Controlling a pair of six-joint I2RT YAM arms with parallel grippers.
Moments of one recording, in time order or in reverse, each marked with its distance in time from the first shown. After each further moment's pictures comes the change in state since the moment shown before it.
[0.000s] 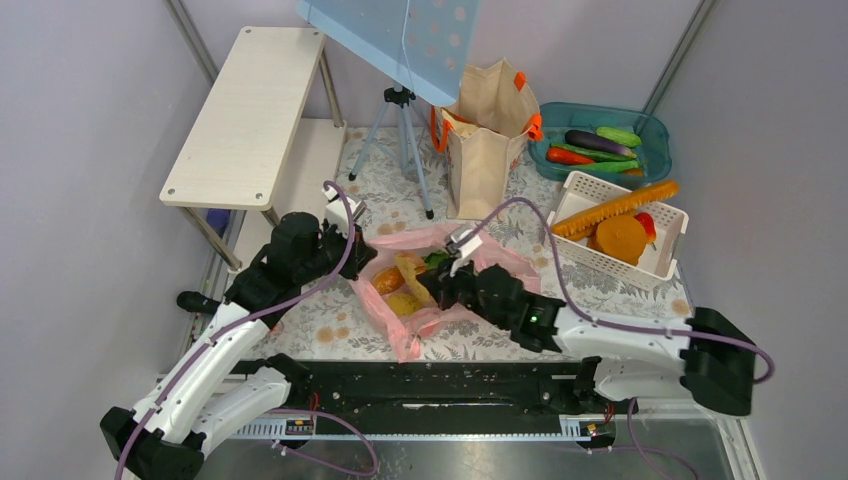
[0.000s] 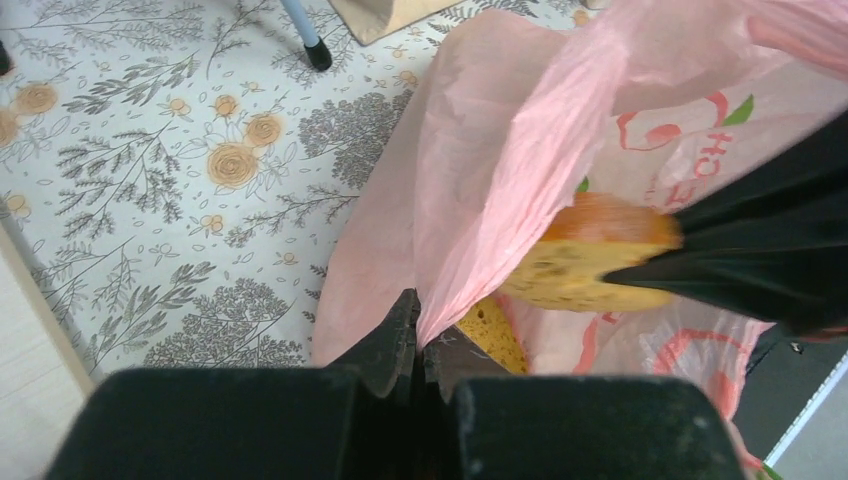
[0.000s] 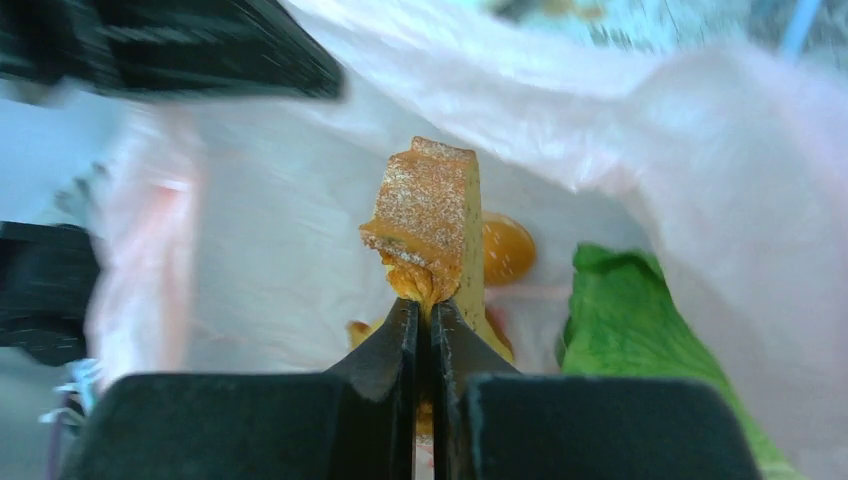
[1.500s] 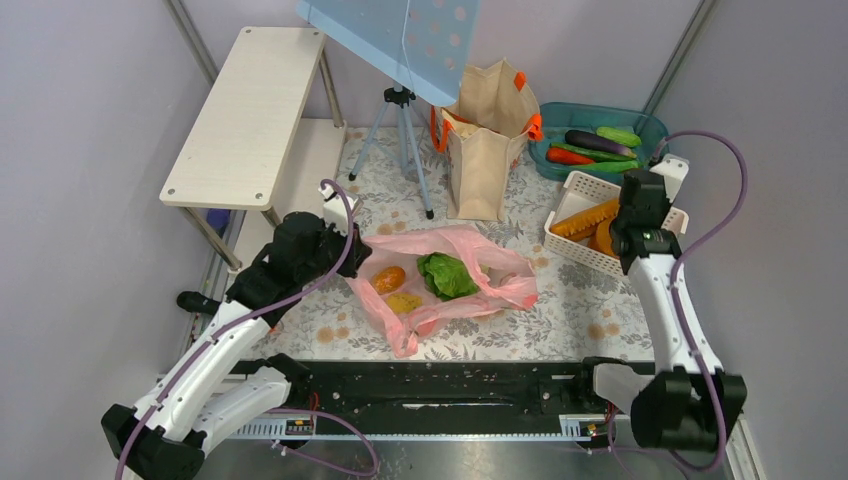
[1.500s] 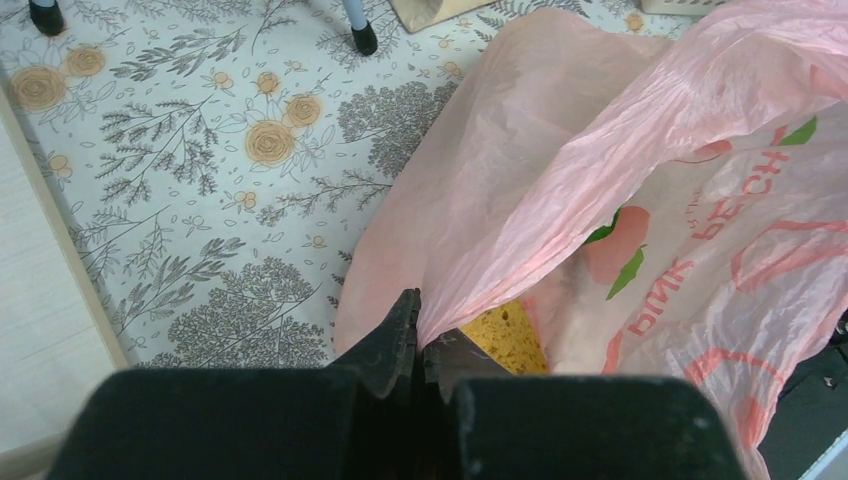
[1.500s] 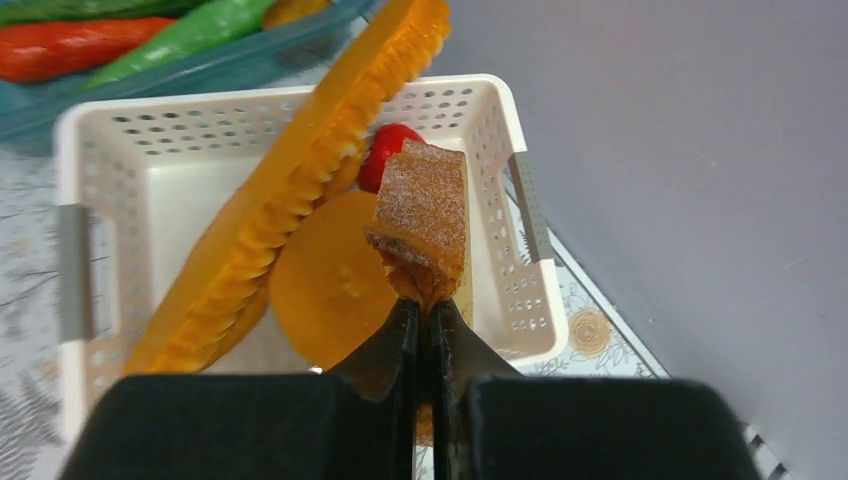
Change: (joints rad) left arm 0.000 0.014 0.001 -0.021 -0.114 -0.029; right arm -1.178 -0.197 0.285 -0.755 0.335 -0.158
